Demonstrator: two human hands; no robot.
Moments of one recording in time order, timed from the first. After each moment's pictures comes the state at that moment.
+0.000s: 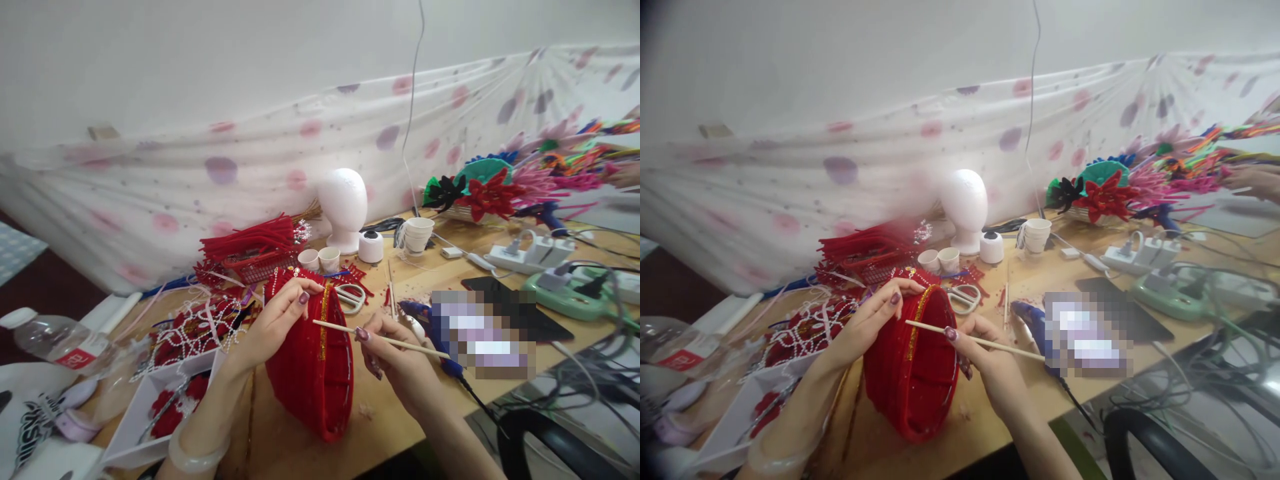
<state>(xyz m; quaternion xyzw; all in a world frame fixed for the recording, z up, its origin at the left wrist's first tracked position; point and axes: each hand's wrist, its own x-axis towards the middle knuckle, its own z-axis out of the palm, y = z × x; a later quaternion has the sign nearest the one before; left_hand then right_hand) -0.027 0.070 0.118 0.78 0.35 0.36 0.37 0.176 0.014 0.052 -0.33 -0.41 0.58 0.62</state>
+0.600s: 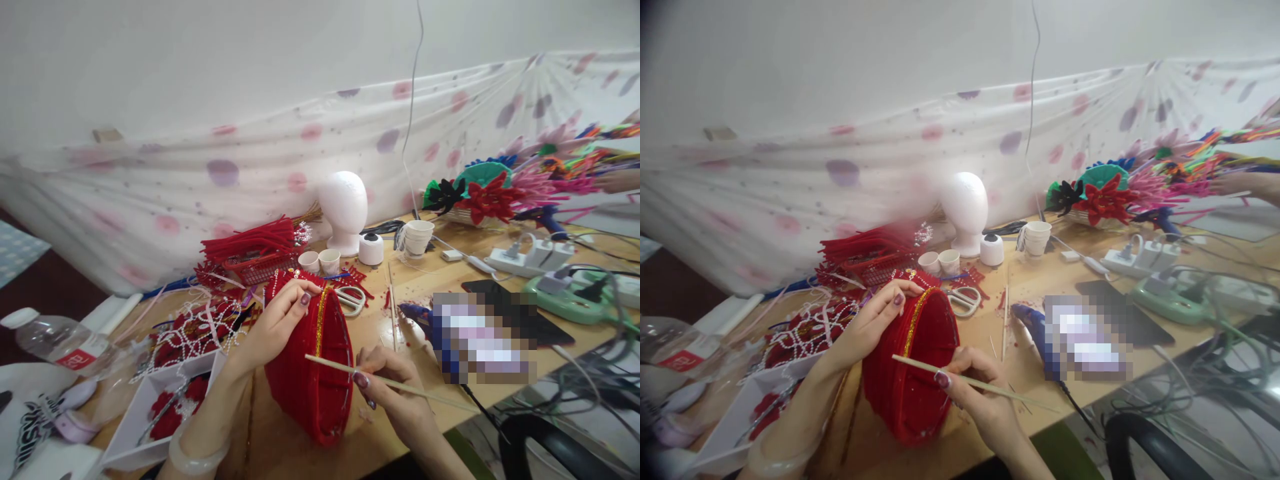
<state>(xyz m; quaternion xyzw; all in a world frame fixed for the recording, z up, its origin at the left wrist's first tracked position) -0.025 0.072 0.117 0.79 0.35 0.36 0.33 0.165 -0.005 0.021 -0.26 -0.48 0.52 0.66</state>
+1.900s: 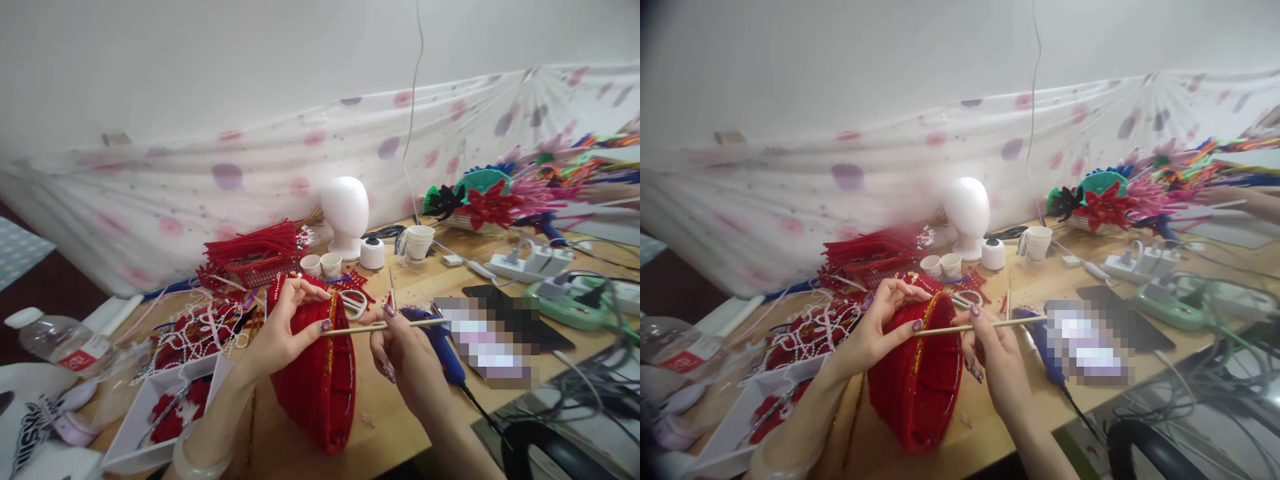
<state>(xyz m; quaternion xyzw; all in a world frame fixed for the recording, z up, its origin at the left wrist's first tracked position) -0.018 0.062 0.116 0.75 0.27 0.41 0.44 0.173 0.014 0.073 -0.37 -0.39 0.55 0.64</state>
